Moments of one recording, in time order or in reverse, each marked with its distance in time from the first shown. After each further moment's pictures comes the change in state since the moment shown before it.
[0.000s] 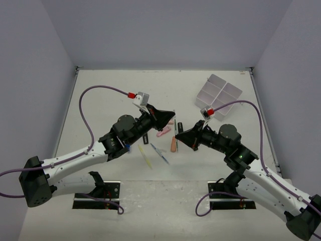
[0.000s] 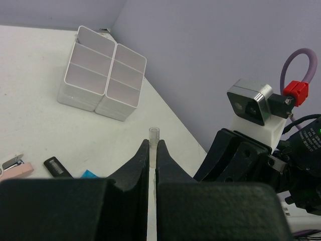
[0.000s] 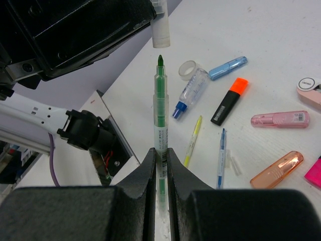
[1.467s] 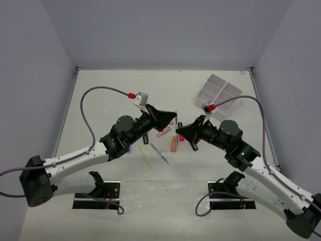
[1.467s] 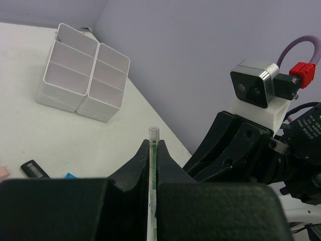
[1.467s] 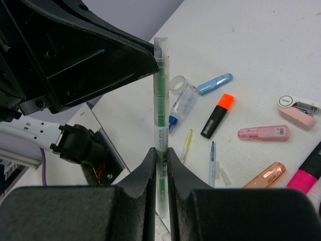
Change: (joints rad) left arm 0.003 0.008 -0.025 0.069 0.056 -0.063; right arm 0.006 0.036 0.108 -0.061 0.080 -0.043
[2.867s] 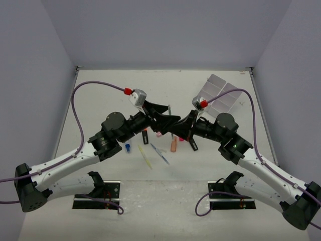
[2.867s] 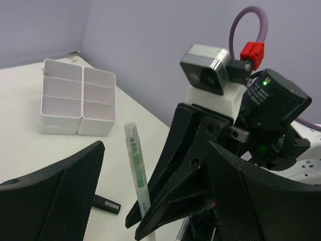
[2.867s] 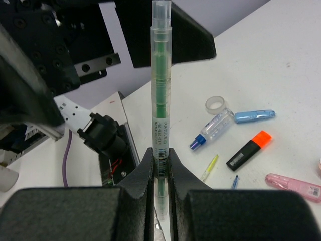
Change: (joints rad) left arm -0.003 -0.097 0.115 -0.163 0.108 0.191; right arm 0.002 0.147 0.055 0.212 -0.243 -0.086
